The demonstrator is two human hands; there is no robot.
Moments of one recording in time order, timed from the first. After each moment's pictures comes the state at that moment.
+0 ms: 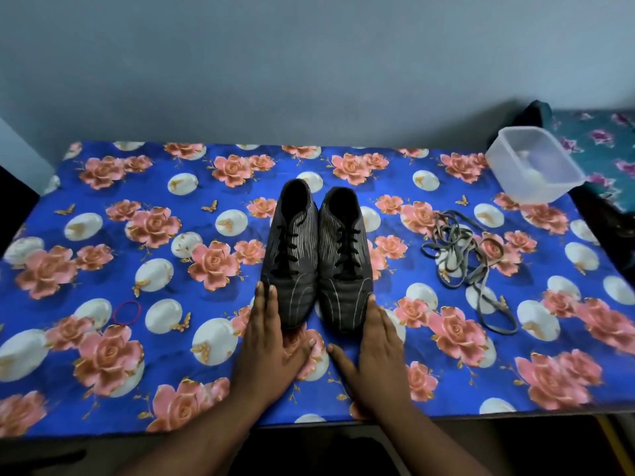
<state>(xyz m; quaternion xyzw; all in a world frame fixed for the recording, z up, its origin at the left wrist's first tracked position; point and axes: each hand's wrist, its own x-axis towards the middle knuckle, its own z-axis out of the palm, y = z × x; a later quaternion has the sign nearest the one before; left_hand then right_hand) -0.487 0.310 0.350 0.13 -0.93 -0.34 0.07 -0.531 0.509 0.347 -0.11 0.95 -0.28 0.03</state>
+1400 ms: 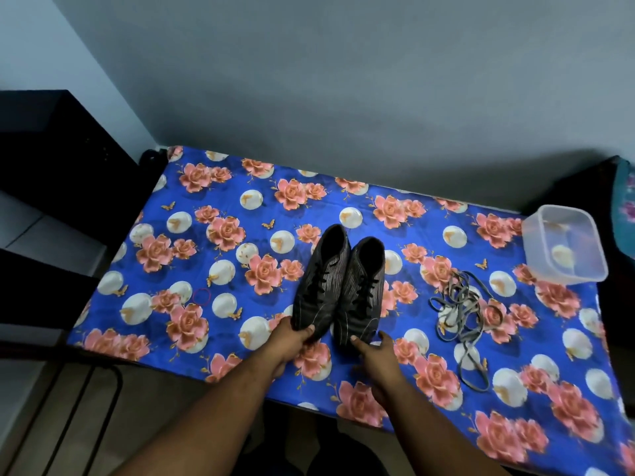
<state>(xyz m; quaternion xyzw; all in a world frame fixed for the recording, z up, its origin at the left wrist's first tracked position) -0.529 0.302 0.424 0.44 -0.61 -0.63 -0.19 -0.597 0.502 0.420 0.25 0.70 -0.55 0.38</state>
